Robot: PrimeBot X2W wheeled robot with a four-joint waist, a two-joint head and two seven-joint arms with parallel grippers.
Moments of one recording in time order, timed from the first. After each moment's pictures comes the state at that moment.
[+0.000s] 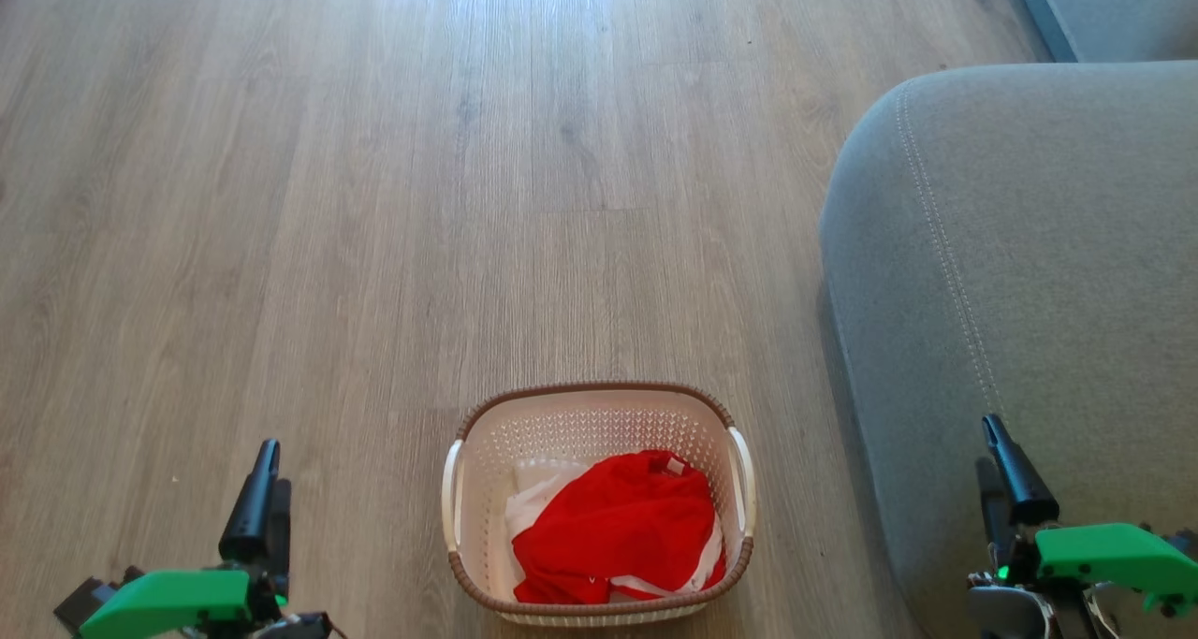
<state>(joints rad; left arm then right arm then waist) 0.01 0.03 0.10 0.34 -1.54 -0.12 0.05 0.01 -0.04 -0.12 0.34 1.49 0.12 0.06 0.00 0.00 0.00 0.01</state>
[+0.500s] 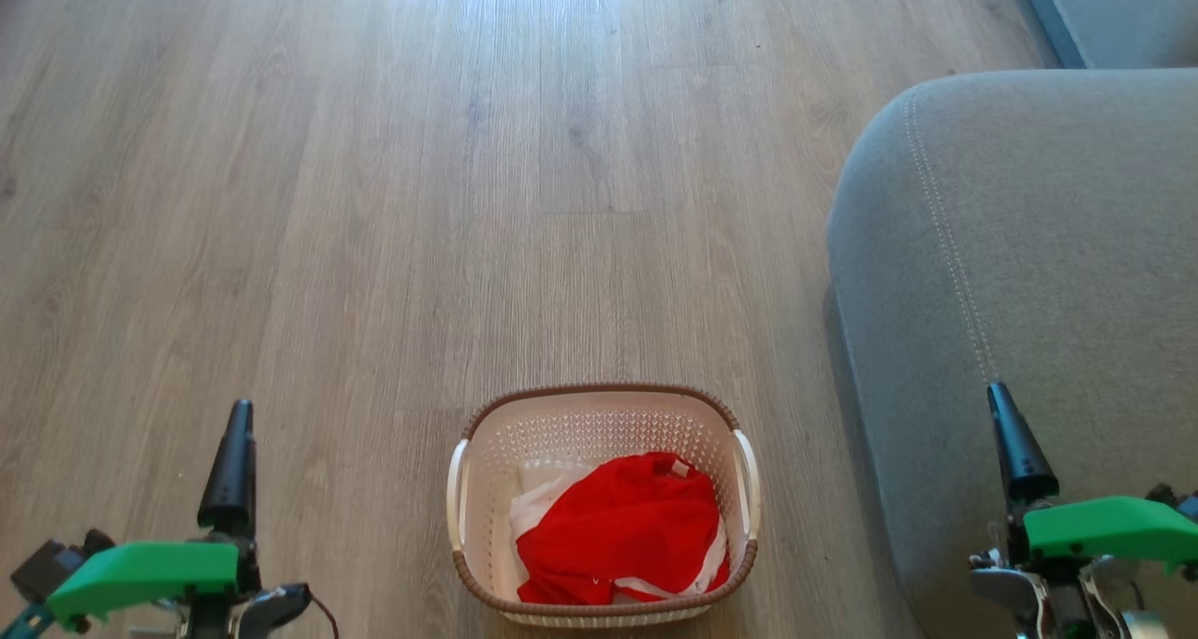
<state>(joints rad) 0.00 0.03 0.13 0.24 -1.39 -0.12 0.01 0.00 -0.04 -0.12 0.26 1.29 0.12 0.02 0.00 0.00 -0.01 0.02</state>
